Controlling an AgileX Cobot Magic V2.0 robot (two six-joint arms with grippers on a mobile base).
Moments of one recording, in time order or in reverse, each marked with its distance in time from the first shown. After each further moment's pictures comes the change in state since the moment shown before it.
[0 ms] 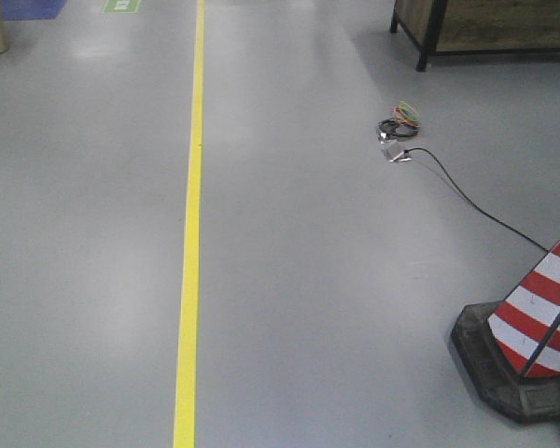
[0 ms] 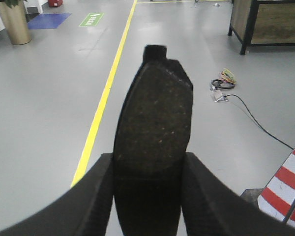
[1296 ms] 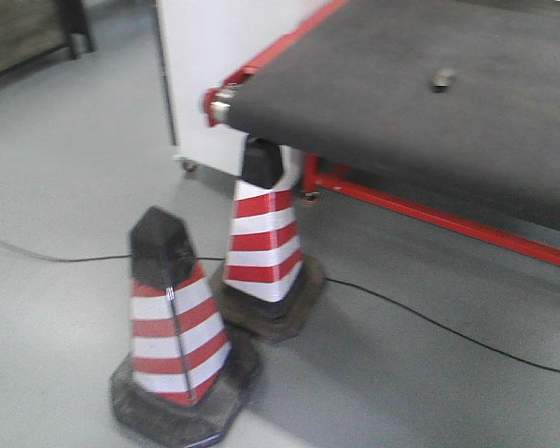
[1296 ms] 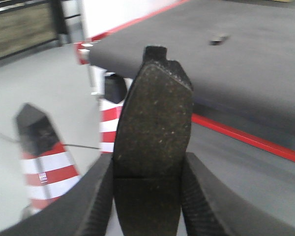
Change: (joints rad) left arm 0.000 0.000 0.000 0.002 0.000 0.000; right arm 0.000 0.000 0.000 0.000 0.000 0.000
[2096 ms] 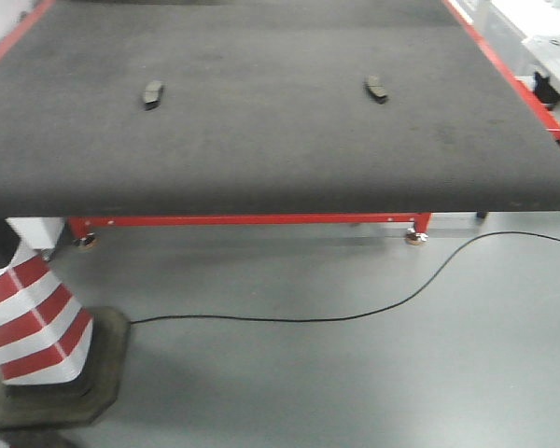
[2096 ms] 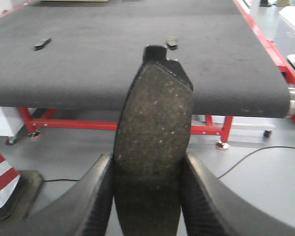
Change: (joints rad) left arm 0.000 0.000 0.000 -0.002 0.000 0.000; right arm 0.000 0.000 0.000 0.000 0.000 0.000
